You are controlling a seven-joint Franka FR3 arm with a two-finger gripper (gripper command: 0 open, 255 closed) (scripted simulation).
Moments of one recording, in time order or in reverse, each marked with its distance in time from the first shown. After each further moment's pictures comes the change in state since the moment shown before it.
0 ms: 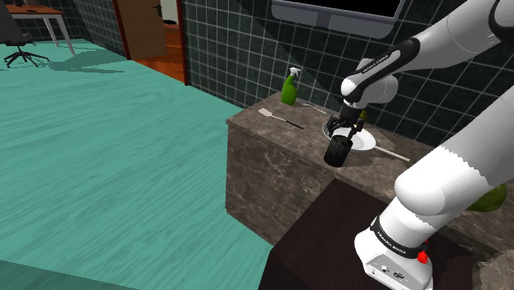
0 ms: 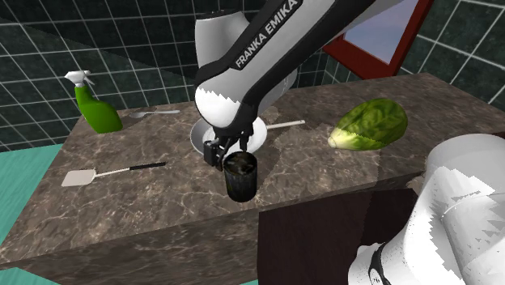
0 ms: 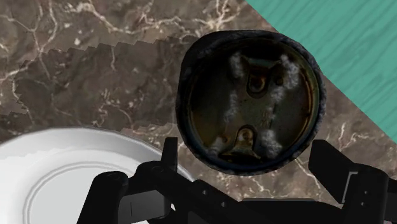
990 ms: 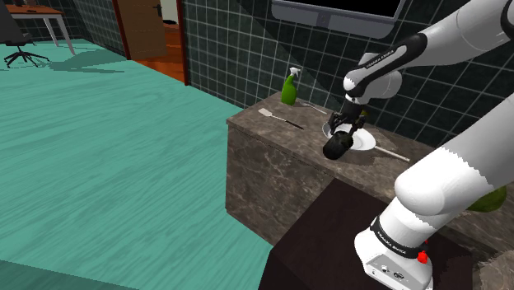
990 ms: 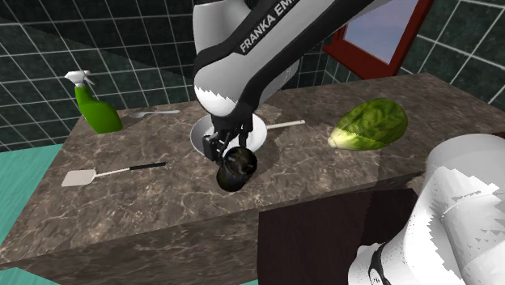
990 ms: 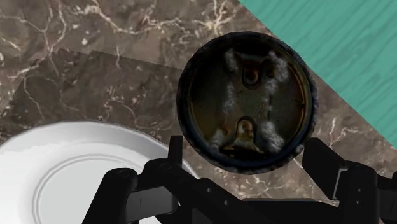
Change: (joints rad) arm -0.004 -0.044 0.005 0.014 -0.016 -0.056 0.013
